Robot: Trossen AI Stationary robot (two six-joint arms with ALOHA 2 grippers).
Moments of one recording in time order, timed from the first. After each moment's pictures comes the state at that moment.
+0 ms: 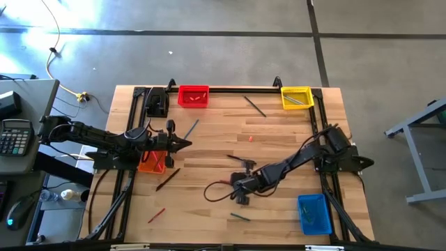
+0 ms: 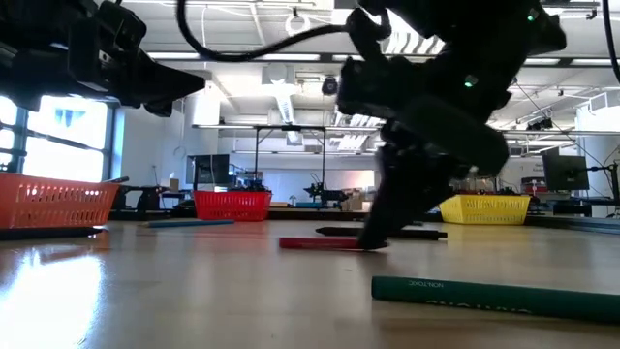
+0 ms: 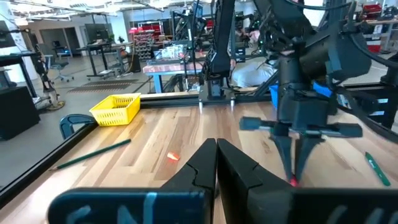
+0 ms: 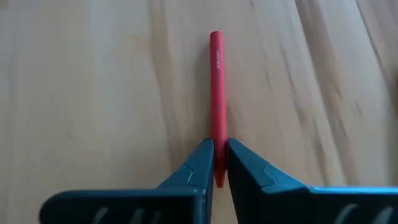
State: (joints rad) left arm 0.13 0.91 0.04 0.85 -0.03 0.09; right arm 0.39 1.96 1.12 -0.26 0.31 0.44
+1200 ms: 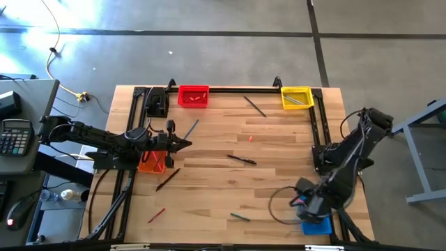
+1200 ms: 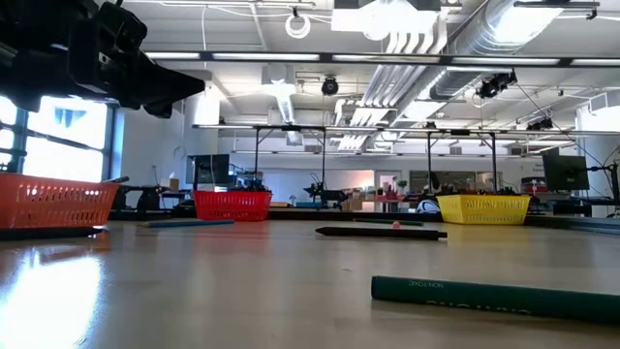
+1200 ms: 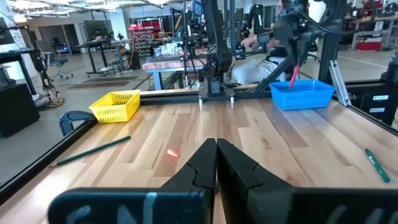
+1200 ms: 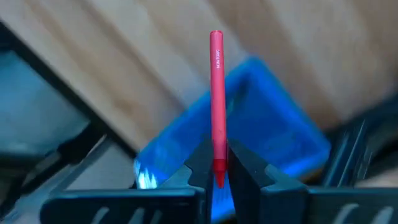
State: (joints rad) left arm 0.13 0.91 0.04 0.84 -0.03 0.09; right arm 0.92 1.40 1.13 -1.14 -0.10 1.63
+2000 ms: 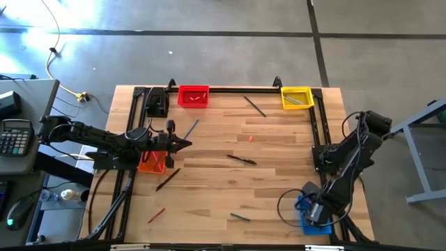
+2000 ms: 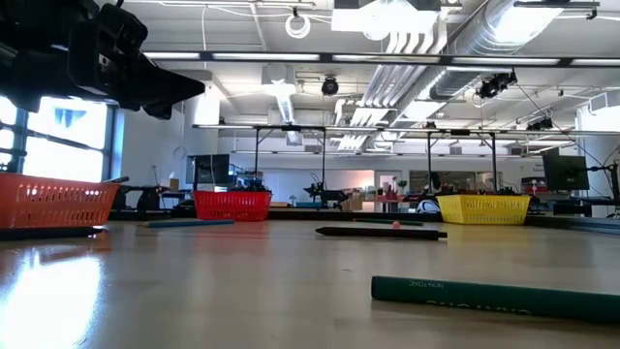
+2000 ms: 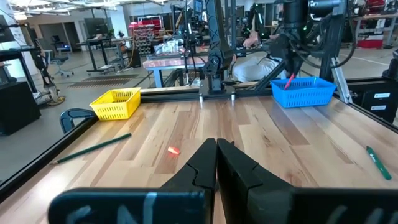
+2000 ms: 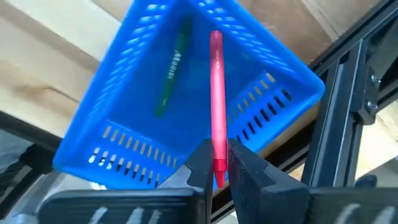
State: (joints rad) left arm 0.13 0.91 0.04 0.83 -0.04 0.09; right arm 1.01 1.45 0.98 -1.05 -0.26 1.88
